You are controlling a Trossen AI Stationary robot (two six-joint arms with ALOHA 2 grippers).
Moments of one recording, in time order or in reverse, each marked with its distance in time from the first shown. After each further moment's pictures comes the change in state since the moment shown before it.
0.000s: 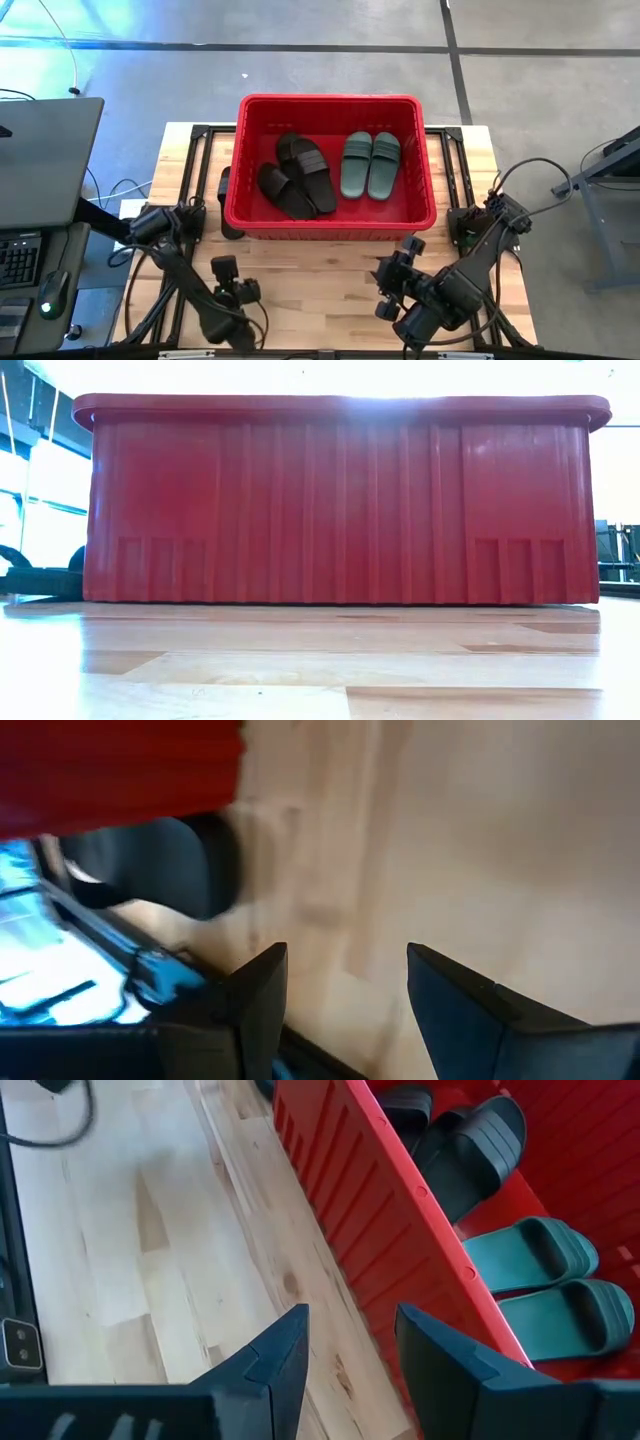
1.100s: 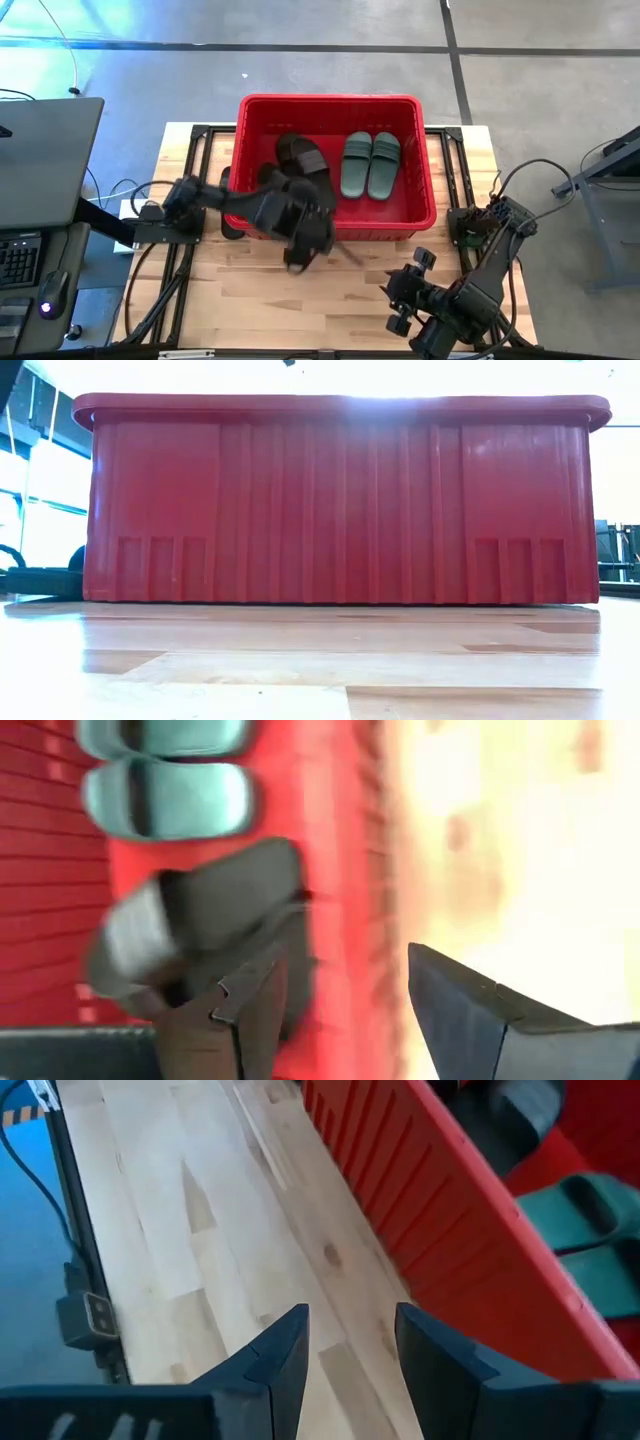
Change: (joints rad) left arm 0.575 0.002 0.751 0.000 -0.165 0.963; right arm 0.087 0.000 0.000 -0.008 -0.039 0.162
